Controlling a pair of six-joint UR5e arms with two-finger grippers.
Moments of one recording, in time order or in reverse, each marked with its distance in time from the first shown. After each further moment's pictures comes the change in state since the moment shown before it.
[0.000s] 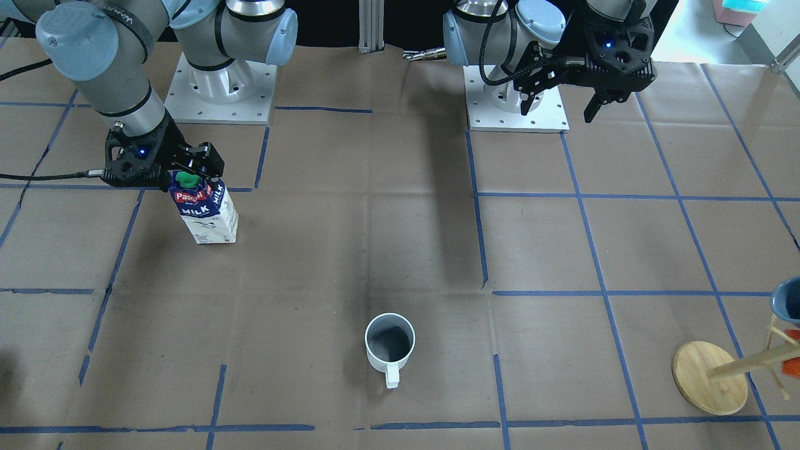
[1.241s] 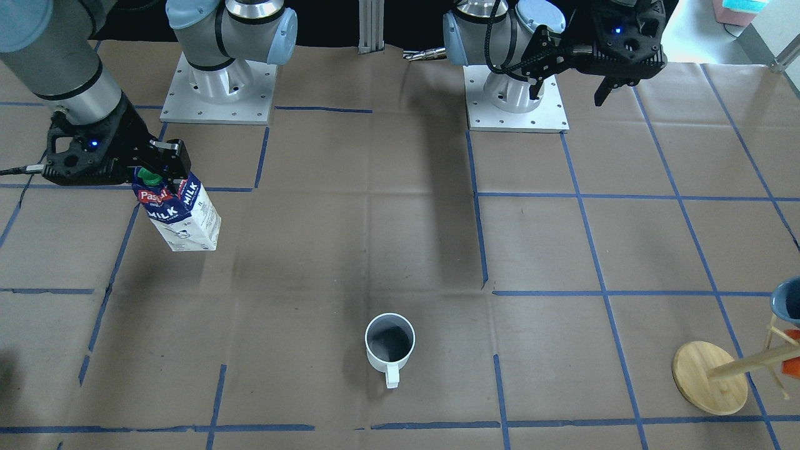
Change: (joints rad) left arm -0.001 -0.014 0.066 -0.107 0.040 0.001; right arm 0.025 0.113 -0.375 0.262 -0.002 0.012
